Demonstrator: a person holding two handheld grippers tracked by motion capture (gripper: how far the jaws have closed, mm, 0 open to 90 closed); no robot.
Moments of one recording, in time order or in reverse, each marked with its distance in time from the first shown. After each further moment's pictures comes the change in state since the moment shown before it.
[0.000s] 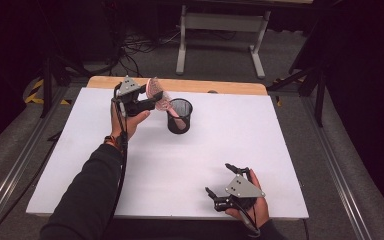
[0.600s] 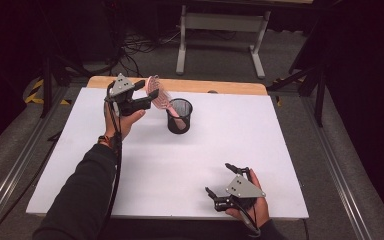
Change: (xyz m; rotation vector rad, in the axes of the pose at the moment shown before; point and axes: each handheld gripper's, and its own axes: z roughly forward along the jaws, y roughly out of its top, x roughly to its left) left arm 0.001 0.009 -0.020 -0.037 0.012 0.037; right arm -0.001 0.001 -0.001 -0.010 0.004 -0.004
